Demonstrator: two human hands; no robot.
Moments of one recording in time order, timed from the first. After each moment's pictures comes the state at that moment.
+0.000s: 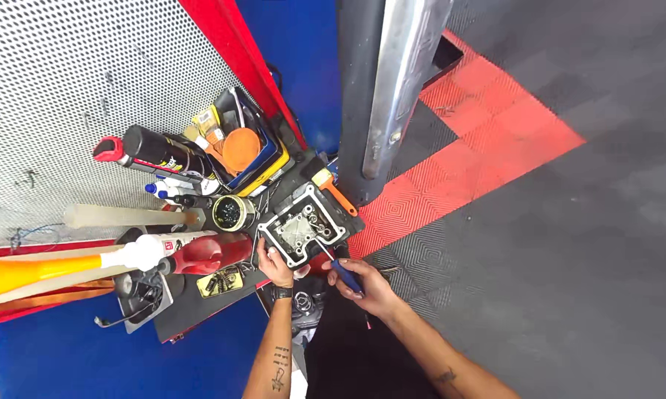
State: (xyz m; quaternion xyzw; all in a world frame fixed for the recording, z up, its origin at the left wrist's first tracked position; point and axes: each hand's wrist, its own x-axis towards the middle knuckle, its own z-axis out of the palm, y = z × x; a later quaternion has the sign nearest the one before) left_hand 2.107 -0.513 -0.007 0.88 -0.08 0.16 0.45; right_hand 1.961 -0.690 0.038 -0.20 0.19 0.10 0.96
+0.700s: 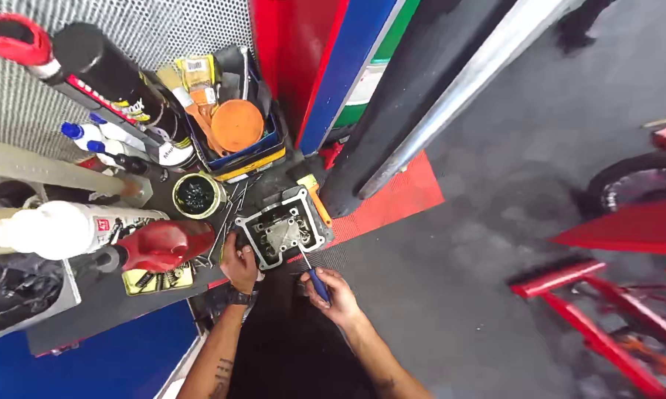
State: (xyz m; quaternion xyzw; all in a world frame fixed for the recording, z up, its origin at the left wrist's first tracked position) left_hand 2.110 -0.502 -0.007 0.89 -0.10 0.13 0.42; right_hand 1.962 -0.689 0.052 -0.28 0.24 0.09 0.93
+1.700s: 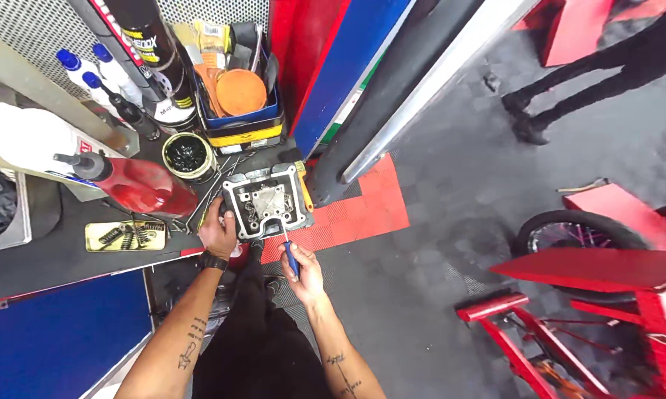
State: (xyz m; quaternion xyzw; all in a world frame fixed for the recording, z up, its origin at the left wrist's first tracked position) left_hand 2.110 -0.502 0.000 0.92 -0.09 0.10 0.38; right_hand 1.959 -0.673 0.040 -0.30 0.21 -0.01 0.93
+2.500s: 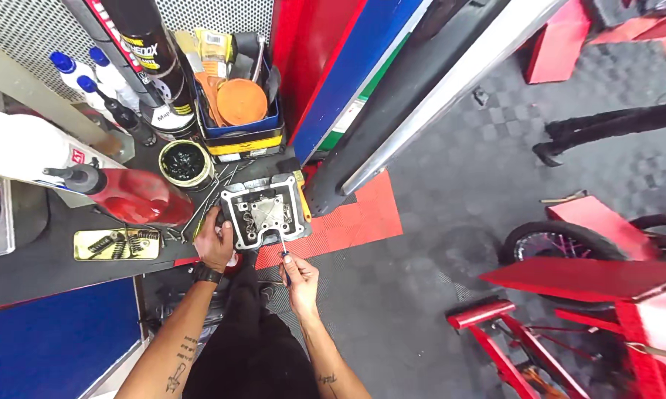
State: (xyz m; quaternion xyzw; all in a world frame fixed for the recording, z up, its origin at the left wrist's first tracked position) left_hand 2.110 -0.501 -0.002 0.91 -0.10 0.12 0.39; right_hand 1.963 -0.657 0.039 -0.55 0.25 -0.16 0.78
